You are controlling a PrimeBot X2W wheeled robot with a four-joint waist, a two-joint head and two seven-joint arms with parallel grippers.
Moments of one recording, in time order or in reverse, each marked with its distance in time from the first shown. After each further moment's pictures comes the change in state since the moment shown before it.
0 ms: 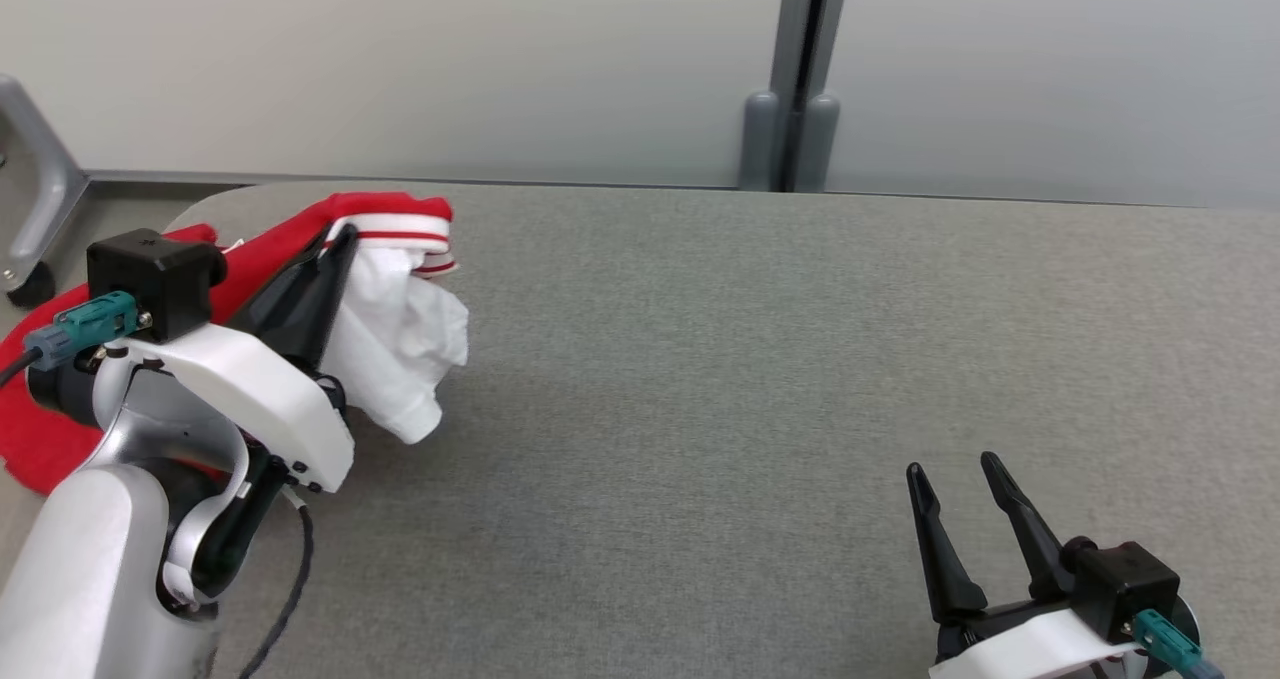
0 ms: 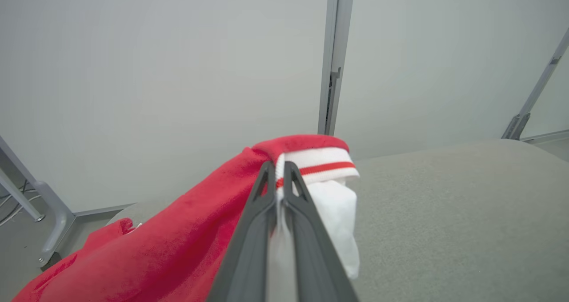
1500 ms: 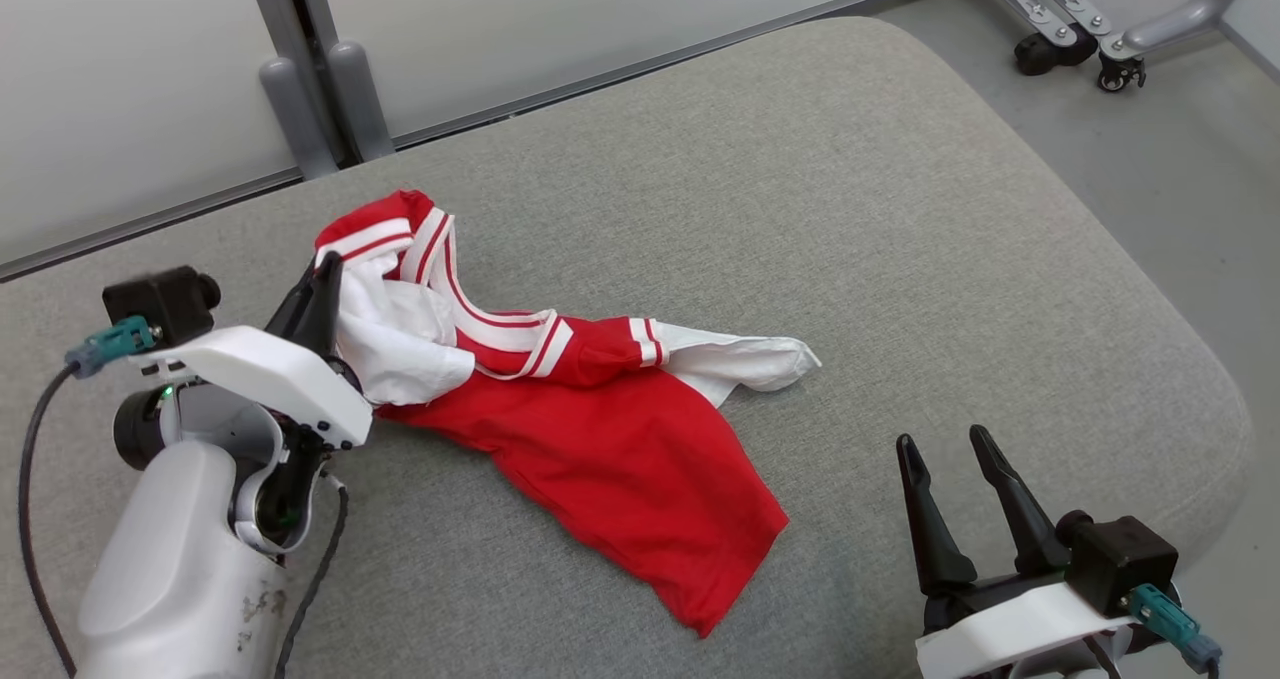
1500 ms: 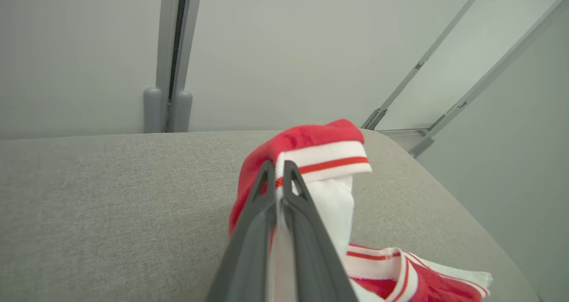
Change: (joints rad) left arm -0.163 -0.151 0.004 0.543 -0.177 0.013 -0.284; right arm -0.040 0.000 0.033 -0.003 0.068 0.000 -0.002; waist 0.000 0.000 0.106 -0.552
